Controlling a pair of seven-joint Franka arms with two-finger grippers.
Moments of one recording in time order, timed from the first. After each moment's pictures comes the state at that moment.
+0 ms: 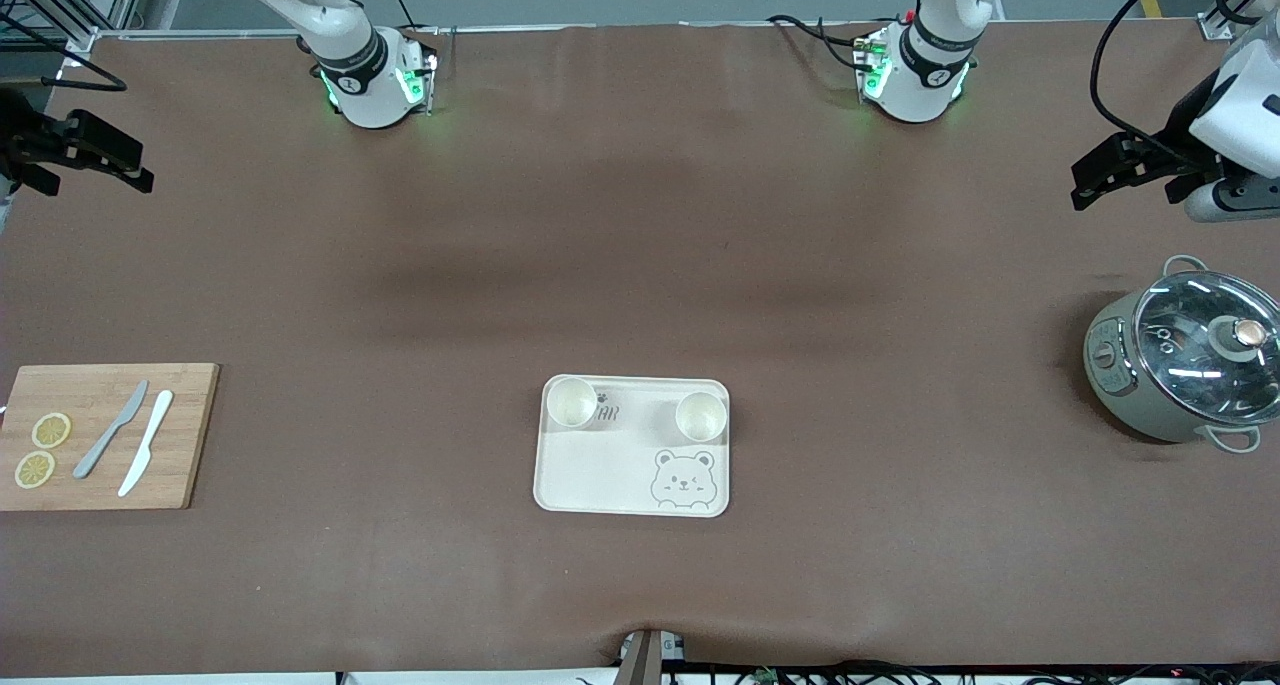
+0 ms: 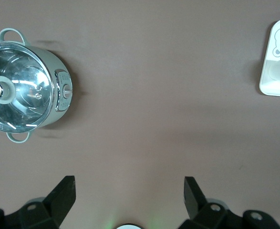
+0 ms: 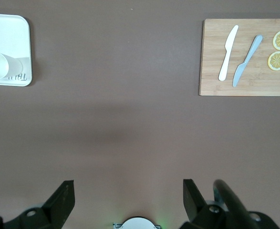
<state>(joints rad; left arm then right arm) -0.06 -0.05 -0.04 -1.58 0.03 1.49 -0.14 -0.03 -0.03 0.02 -1.48 0.01 1.38 -0.03</state>
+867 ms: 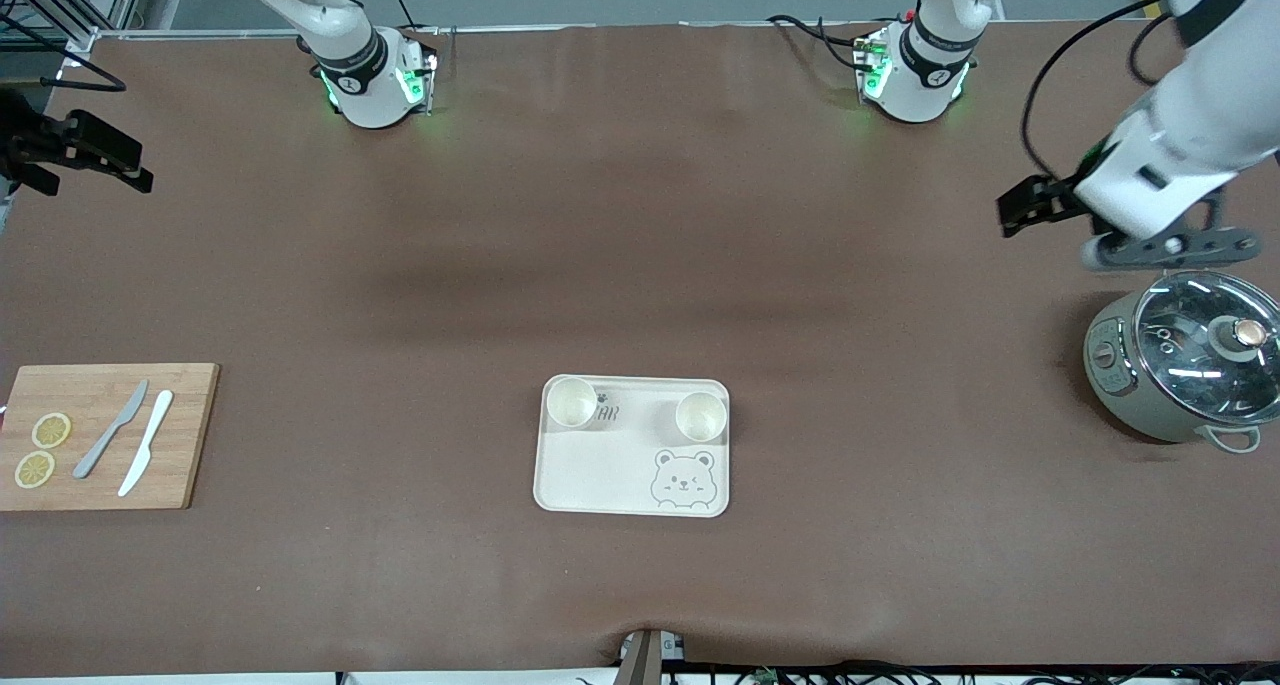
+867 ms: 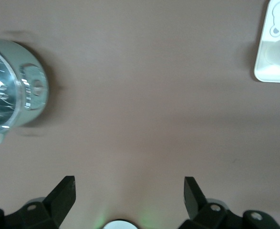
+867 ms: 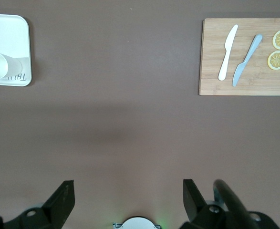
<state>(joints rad) -0.19 0.08 -0.05 -1.56 0.03 1.50 -0.25 -0.03 -0.03 0.02 -1.48 0.01 1.38 -0.03</state>
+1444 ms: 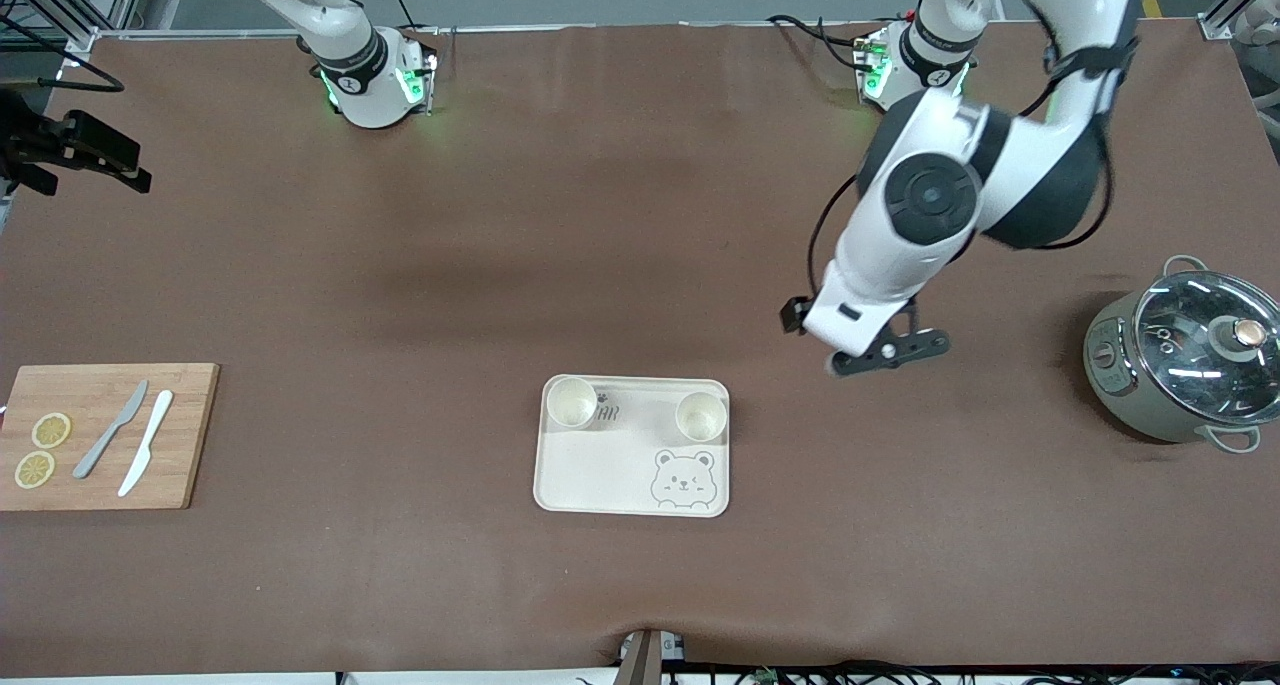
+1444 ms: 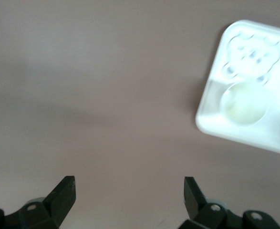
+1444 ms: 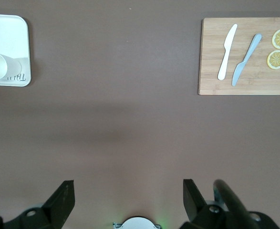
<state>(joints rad) -0.45 0.41 -0.05 -1.55 0.03 1.91 -0.73 -0.03 -0.03 0.02 -1.48 0.01 1.38 -0.03</state>
